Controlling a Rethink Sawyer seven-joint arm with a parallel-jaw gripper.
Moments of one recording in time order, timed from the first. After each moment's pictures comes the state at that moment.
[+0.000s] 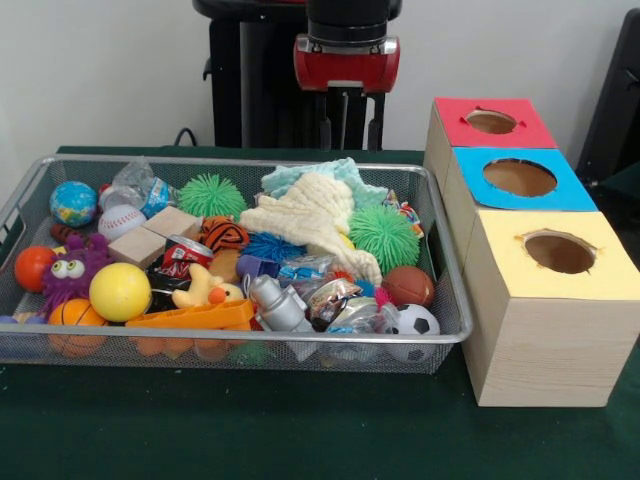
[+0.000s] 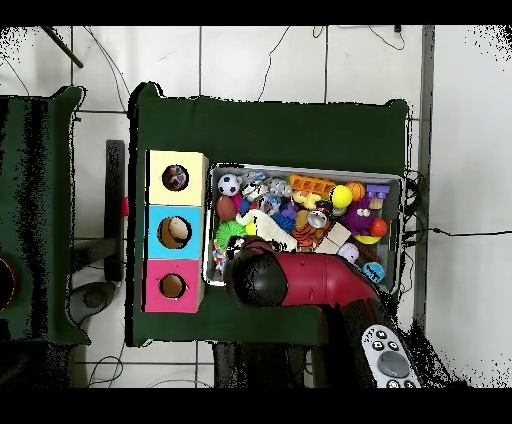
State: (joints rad) arm -0.42 -0.85 0.22 1.98 -0.25 0.37 1.83
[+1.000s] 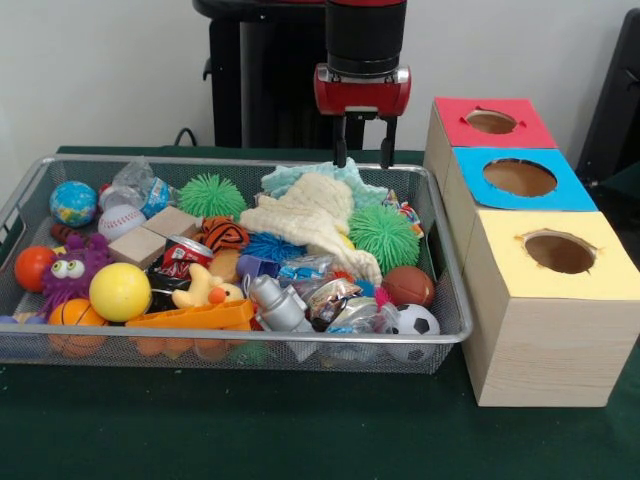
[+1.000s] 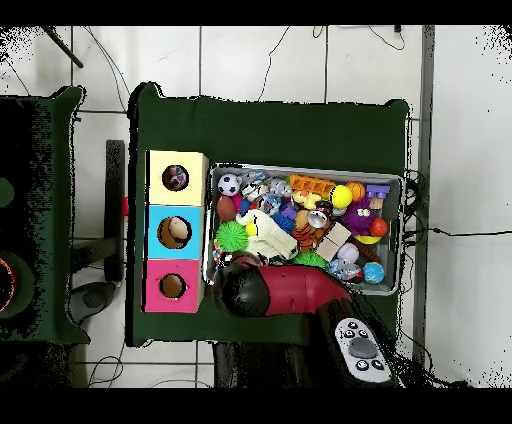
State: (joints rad) arm -0.36 -0.75 0.16 2.02 -0.26 0.28 1.83
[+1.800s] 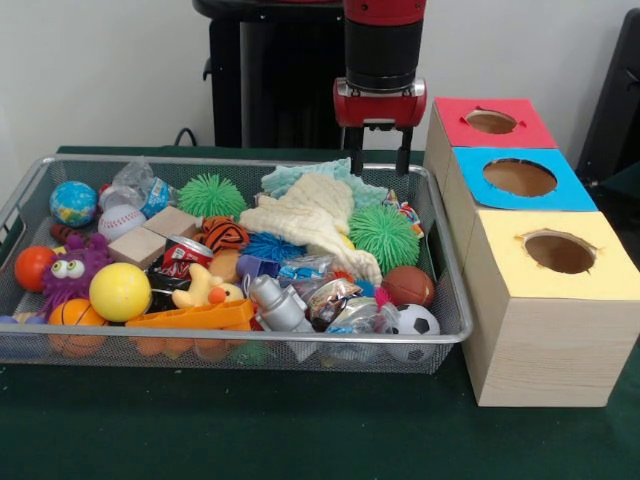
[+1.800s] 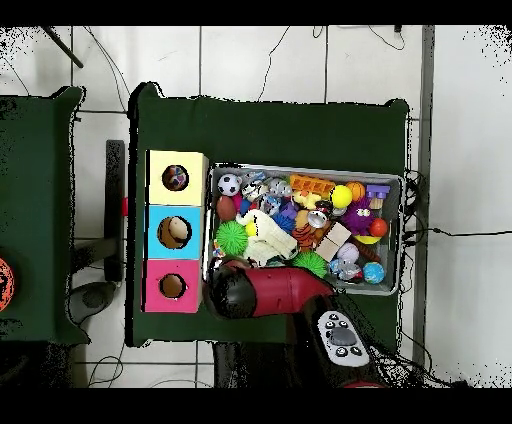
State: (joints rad) arm -0.31 -0.70 0.14 2.02 -0.26 0.24 1.83
